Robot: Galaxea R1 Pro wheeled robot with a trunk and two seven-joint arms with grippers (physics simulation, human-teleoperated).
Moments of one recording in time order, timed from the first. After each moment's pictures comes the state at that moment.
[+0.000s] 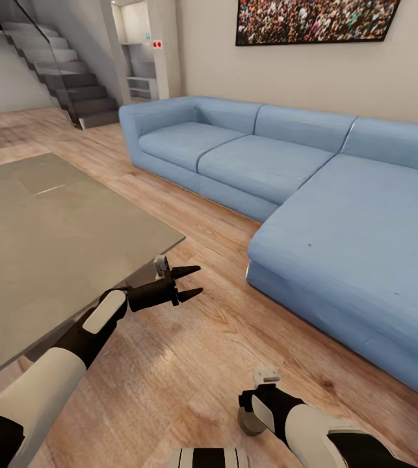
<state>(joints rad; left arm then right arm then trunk) -0.87 0.12 -0.36 -0.83 1.37 0.99 -0.60 -0.77 0.17 -0.05 -0.02 0.08 0.23 -0.22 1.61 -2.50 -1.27</state>
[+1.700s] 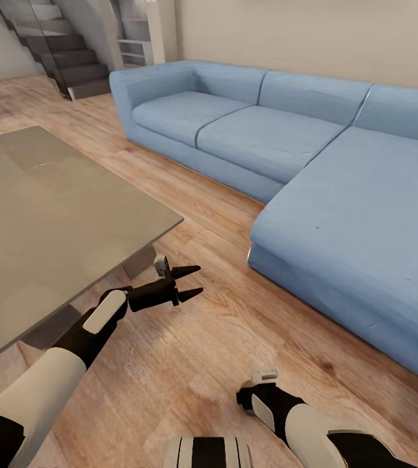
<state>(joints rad) -0.87 0.12 -0.36 -0.83 1.38 0.98 -0.60 -0.77 0.17 -0.05 -0.03 0.09 0.21 -0.18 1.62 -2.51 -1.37</state>
